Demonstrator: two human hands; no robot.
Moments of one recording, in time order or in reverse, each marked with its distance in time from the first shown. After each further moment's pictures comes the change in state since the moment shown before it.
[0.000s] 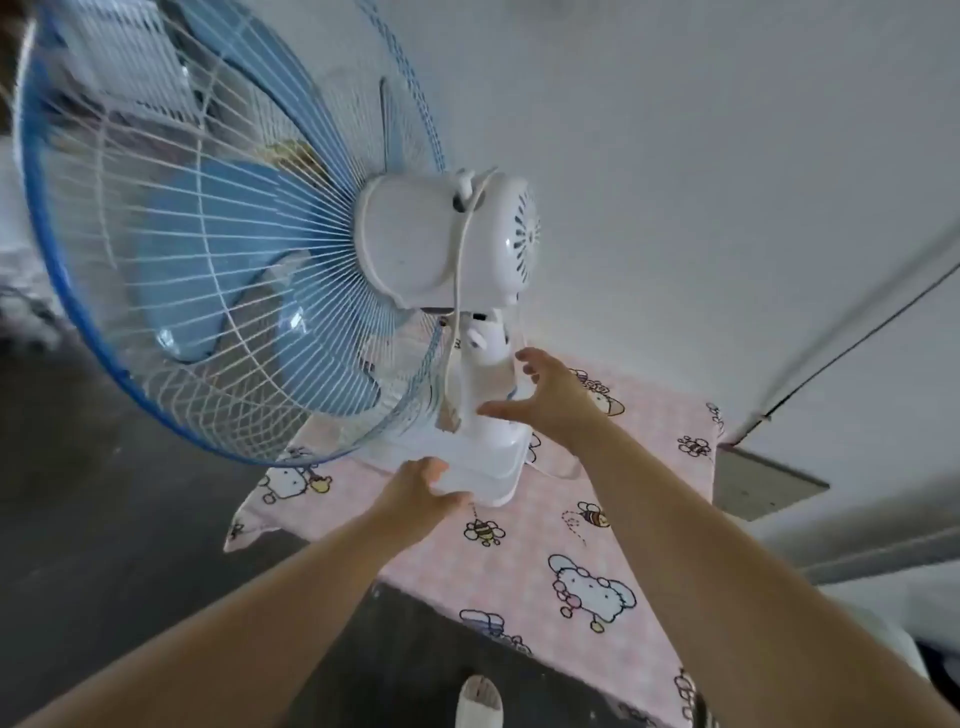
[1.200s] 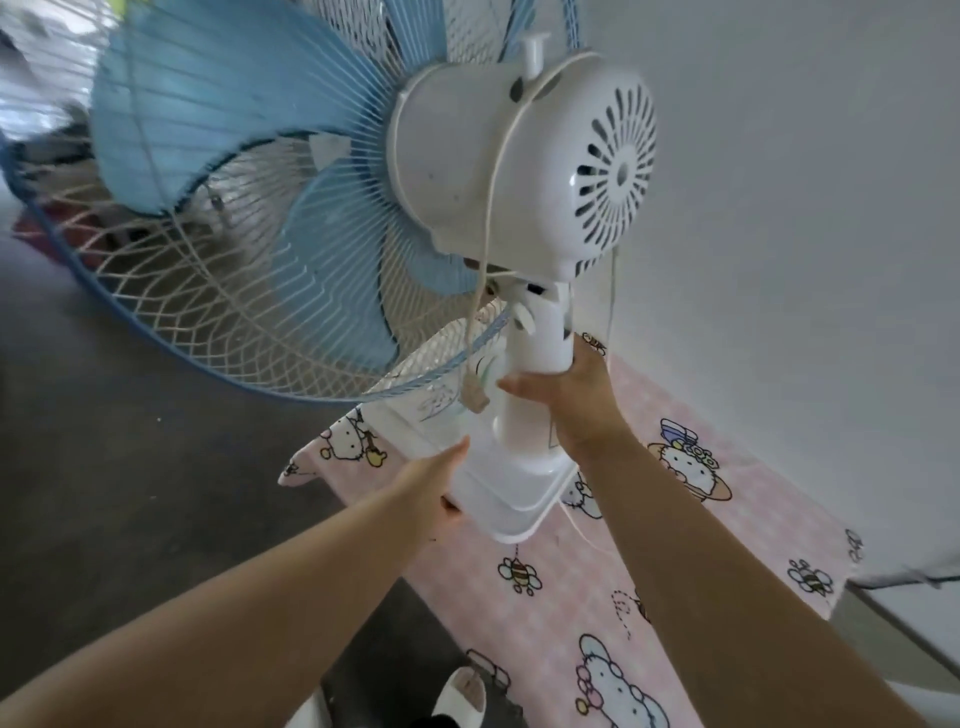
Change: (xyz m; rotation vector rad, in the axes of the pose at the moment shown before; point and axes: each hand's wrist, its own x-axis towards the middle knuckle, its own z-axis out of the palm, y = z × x) left_hand 0.045 -0.006 -0.020 -1.398 0.284 -0.747; right_hand 0.063 -0.056 0.041 0.663 -0.200 -0.154
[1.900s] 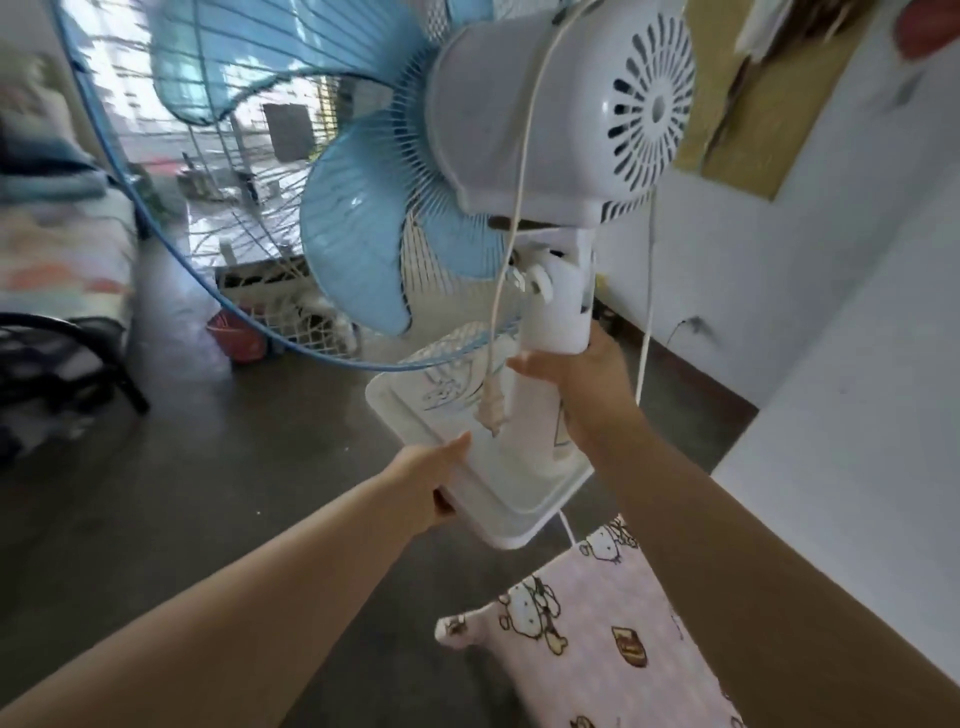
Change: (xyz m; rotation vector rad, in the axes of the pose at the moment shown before) left_hand -0.066 0.218 -0.198 -0.163 -0.043 0.384; right_hand 0.076 -0.133 0.270 0.007 -0.163 -0.222
